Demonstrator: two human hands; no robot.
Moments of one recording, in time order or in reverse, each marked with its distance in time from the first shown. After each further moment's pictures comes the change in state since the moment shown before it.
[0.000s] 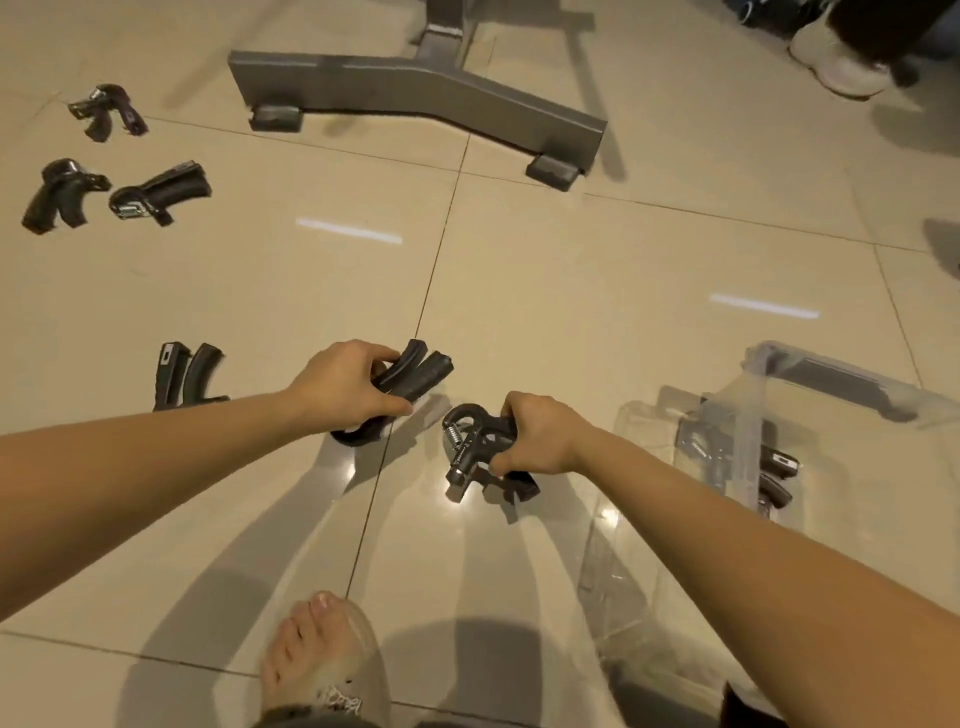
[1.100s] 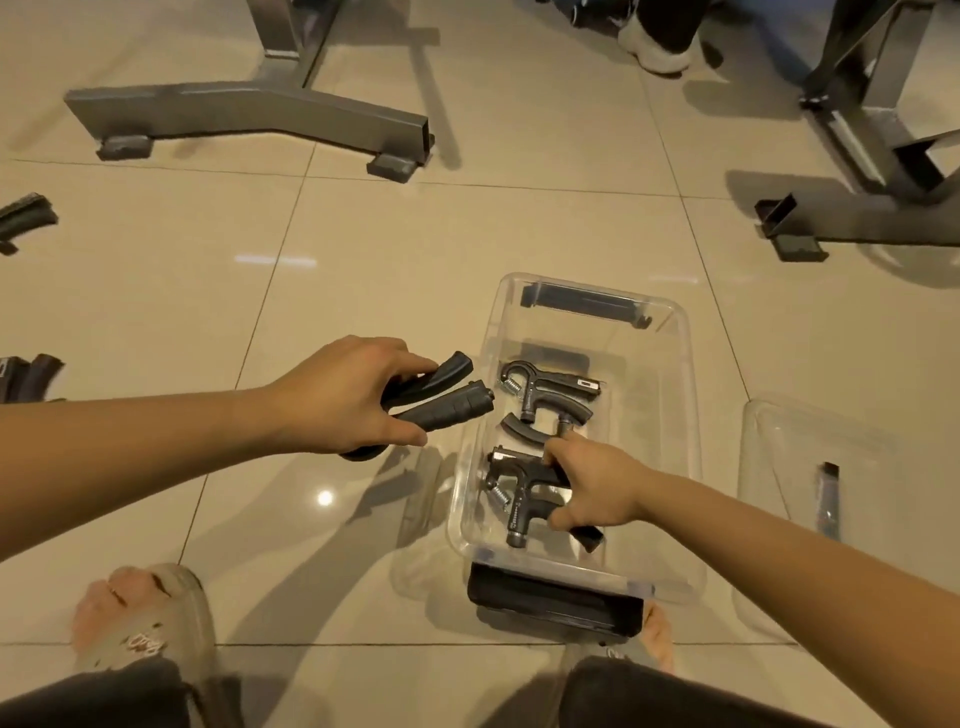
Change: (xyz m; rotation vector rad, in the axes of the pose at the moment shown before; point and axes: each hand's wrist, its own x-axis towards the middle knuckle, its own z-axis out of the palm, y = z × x) left_hand -0.109 0.270 0.059 0.305 -0.055 0.536; right_hand -0.217 0.242 0.013 -0.114 0.027 -0.009
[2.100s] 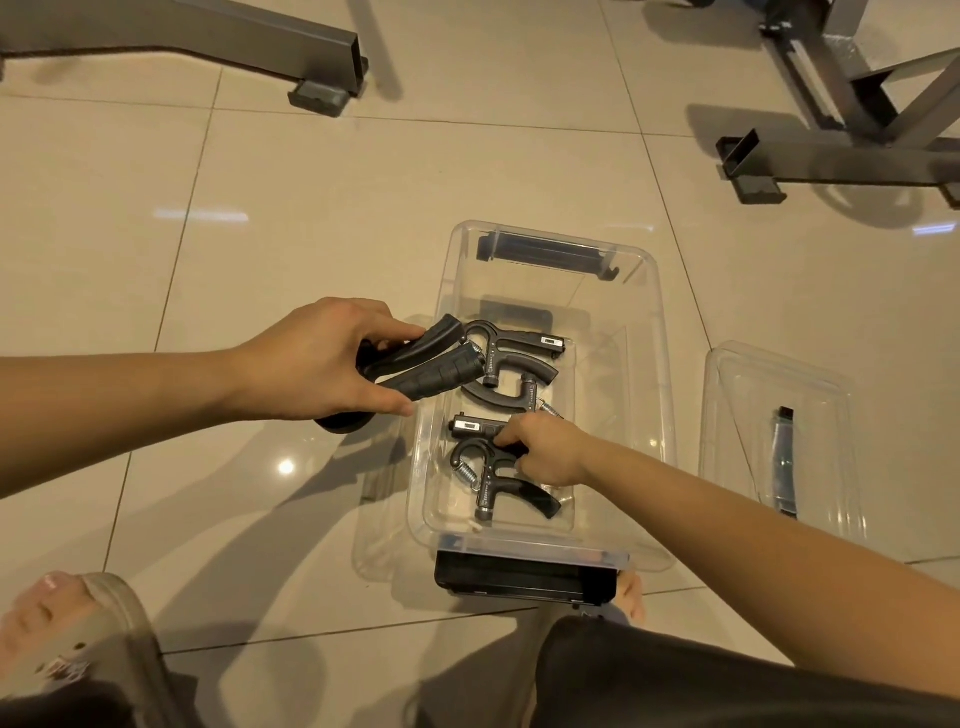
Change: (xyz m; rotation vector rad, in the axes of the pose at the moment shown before) left_hand 0.038 -0.005 0.024 -0.271 -0.027 0.111; right_hand 0.041 0.018 0.037 0.123 -0.091 0.102
